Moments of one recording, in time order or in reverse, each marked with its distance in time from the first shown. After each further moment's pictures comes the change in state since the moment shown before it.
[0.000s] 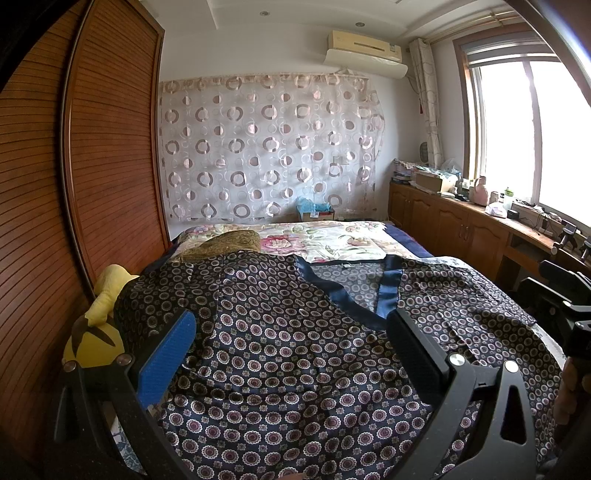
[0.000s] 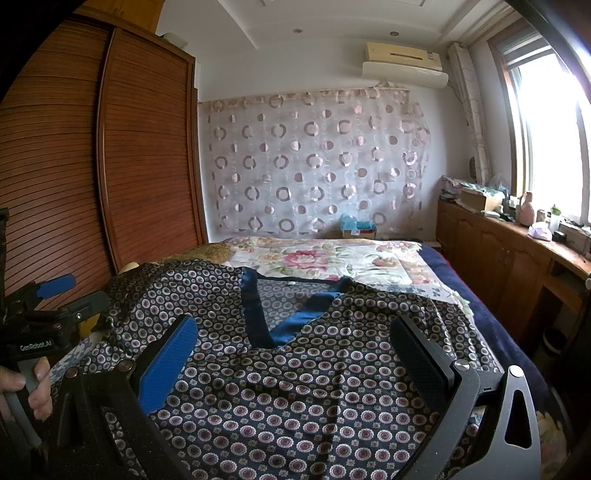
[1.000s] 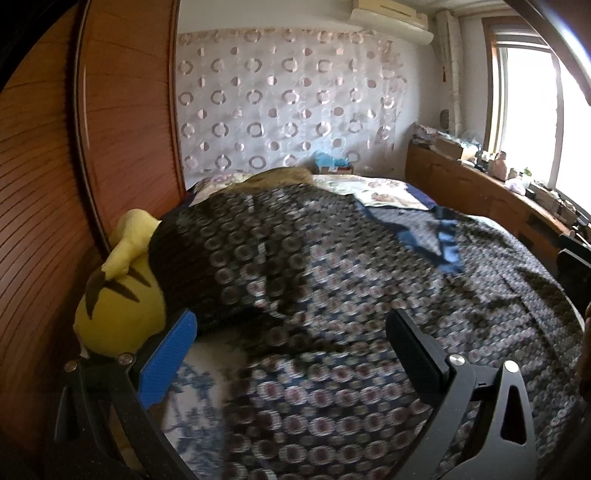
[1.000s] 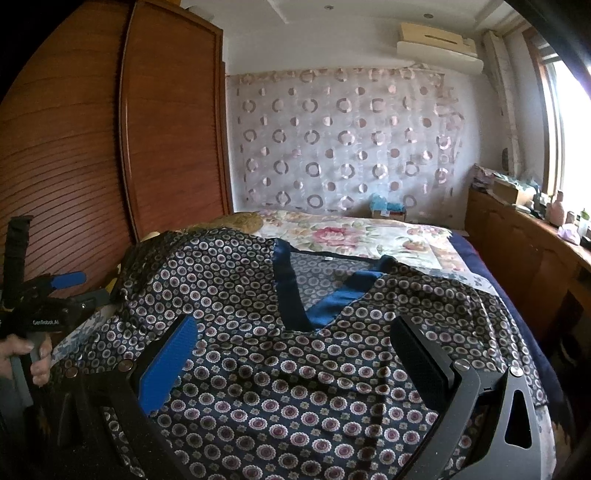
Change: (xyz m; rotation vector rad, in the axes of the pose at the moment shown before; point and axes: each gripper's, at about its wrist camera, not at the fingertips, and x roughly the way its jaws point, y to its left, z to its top) left arm 0.035 0.104 -0.044 -0.039 0.190 0.021; right arm 0.035 0.008 0.003 -0.060 0.092 0.101
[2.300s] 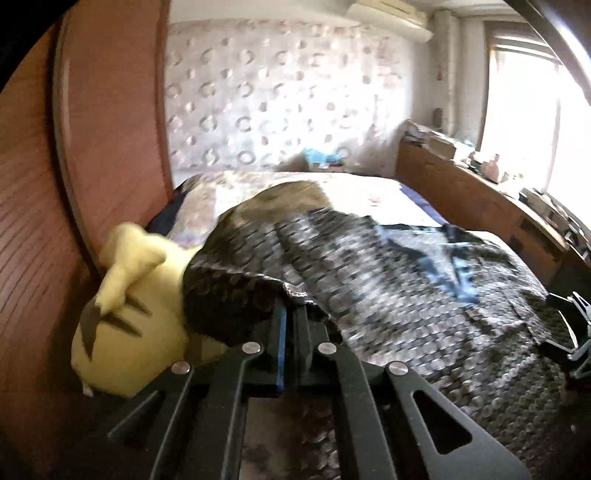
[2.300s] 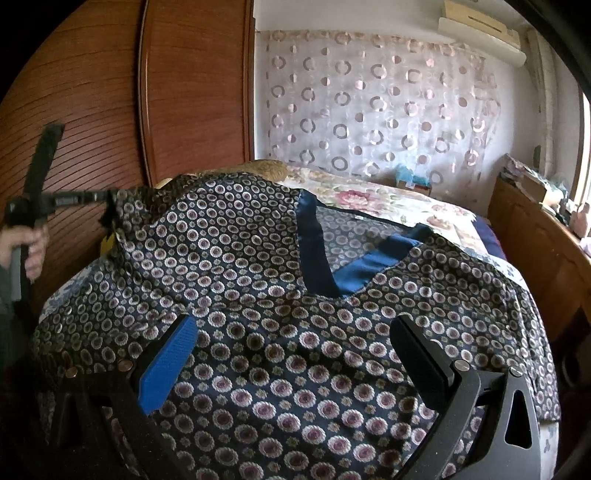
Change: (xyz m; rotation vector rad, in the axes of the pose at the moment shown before) left arm 0.031 0.042 0.067 0.028 0.034 -0.096; right arm 0.031 0.002 0.006 -0.118 0.155 0.047
